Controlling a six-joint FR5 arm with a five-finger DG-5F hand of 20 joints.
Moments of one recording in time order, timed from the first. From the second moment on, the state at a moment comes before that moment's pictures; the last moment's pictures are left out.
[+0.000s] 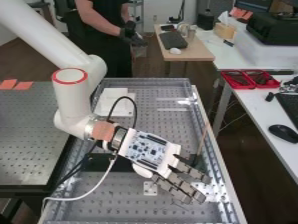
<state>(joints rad) 1.42 -2.22 -1.66 -2.54 -1.32 -0.20</state>
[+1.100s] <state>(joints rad) 1.42 -2.22 -1.67 -2.54 -1.32 -0.19</state>
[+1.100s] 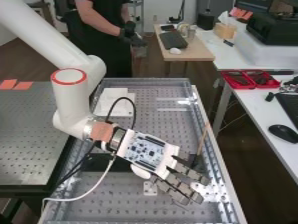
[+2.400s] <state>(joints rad) 1.41 -2.24 -1.65 -2.55 -1.33 -0.20</state>
